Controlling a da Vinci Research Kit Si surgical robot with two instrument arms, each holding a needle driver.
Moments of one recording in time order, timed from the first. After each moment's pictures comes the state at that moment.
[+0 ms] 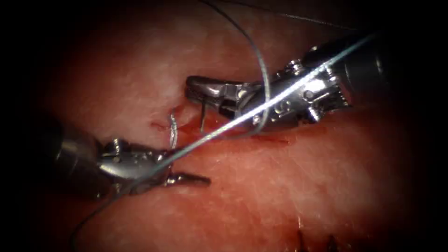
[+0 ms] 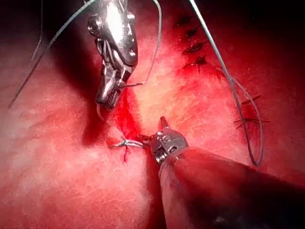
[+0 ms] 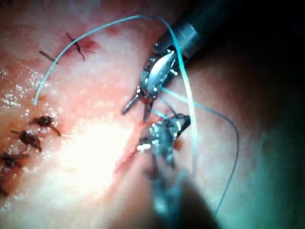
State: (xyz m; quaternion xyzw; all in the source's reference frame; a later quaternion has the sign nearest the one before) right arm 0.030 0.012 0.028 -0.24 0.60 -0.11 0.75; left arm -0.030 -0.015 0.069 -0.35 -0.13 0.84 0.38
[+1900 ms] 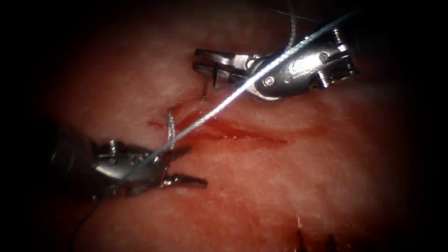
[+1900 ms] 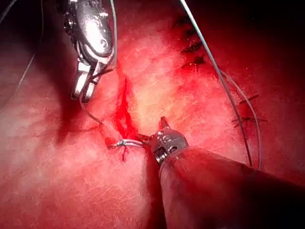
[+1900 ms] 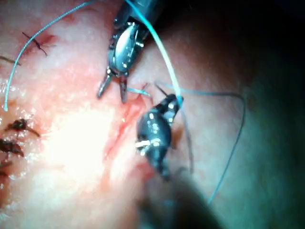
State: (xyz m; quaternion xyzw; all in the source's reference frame) right arm 0.030 0.017 0.029 -0.11 0.61 0.06 0.78; left arm -0.029 -0.016 0.068 -0.35 -0.14 0.84 0.38
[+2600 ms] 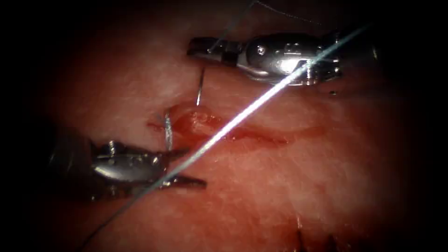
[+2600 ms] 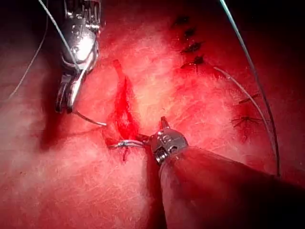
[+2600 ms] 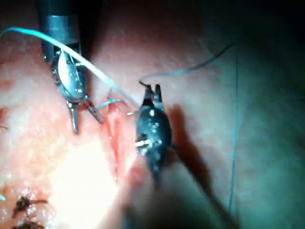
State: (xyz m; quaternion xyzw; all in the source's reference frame) right arm 0.030 0.020 0.031 0.05 0.60 0.22 0.77; left arm -0.029 -0.016 0.068 -0.35 -0.14 0.84 0.38
